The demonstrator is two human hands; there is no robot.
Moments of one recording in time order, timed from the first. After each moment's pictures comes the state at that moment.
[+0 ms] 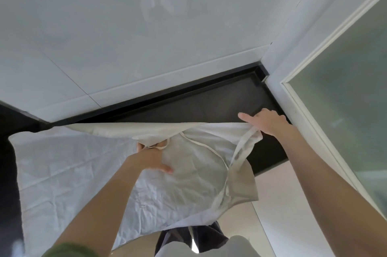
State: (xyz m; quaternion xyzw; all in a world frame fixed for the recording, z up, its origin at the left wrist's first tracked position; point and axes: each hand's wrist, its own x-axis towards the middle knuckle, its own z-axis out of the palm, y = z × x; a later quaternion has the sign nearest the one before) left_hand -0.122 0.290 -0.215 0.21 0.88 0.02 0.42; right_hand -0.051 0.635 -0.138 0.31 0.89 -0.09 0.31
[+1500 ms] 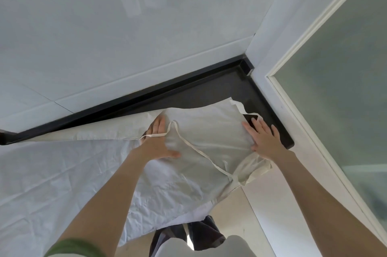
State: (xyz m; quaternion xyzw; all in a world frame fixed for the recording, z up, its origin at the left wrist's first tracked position) left_hand -0.131 0.365 -0.227 0.22 0.91 0.10 0.34; right_hand 0.032 0.675 -0.203 0.20 0.94 -0.03 0.28
